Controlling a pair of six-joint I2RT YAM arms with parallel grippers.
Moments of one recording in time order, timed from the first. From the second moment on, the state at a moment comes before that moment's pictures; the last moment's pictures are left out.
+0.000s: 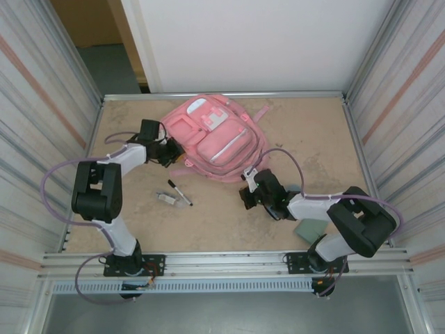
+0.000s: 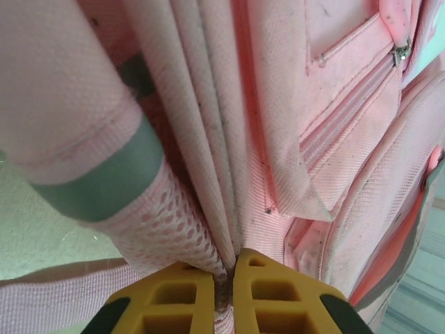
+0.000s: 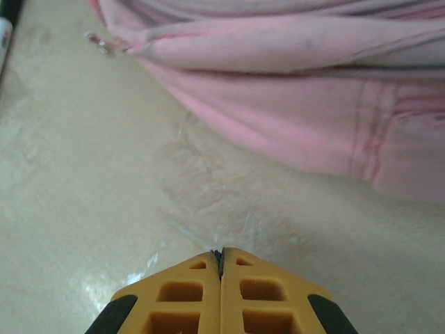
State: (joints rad) left arm -0.16 1.74 1.04 -0.26 0.49 -0.83; right arm 0.76 1.45 0.46 0.27 -0.06 0.20
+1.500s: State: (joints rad) left arm -0.50 1.47 1.01 -0.31 0.41 0.05; right arm 0.53 1.67 1.02 -0.19 -0.50 1.07
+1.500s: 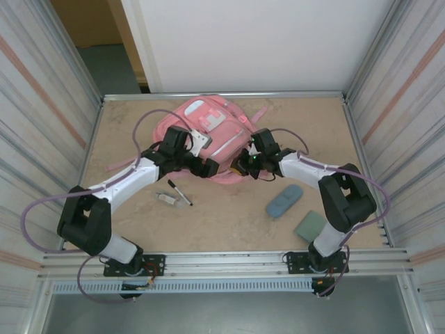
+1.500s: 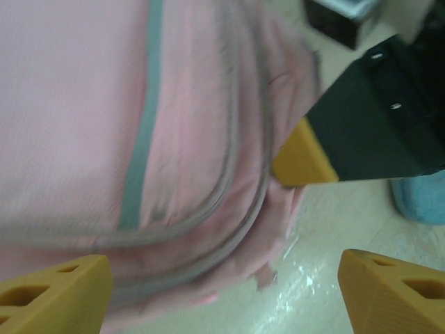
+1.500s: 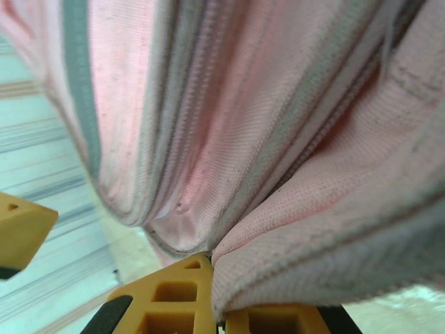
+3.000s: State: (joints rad) left arm -0.60 1.61 1.08 -0.24 0.40 0.42; right arm 0.85 1.15 0.50 0.10 -0.17 0.24
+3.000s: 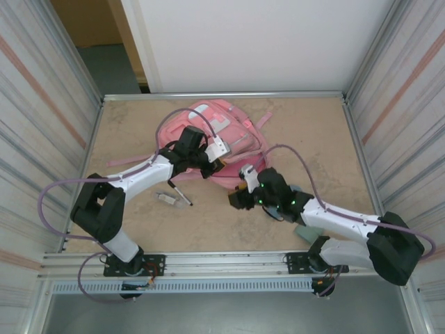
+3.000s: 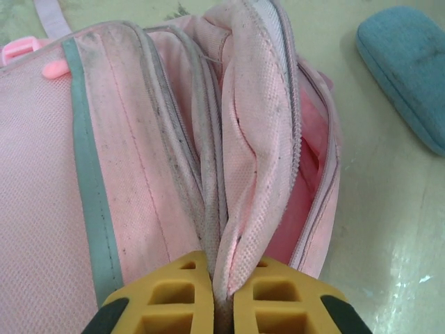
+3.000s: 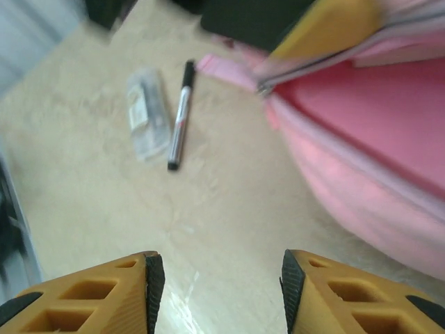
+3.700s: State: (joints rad) left arm -0.61 1.62 1.17 -0.25 0.35 -0.29; right arm 0.95 1.79 0.46 0.99 0.16 0.02
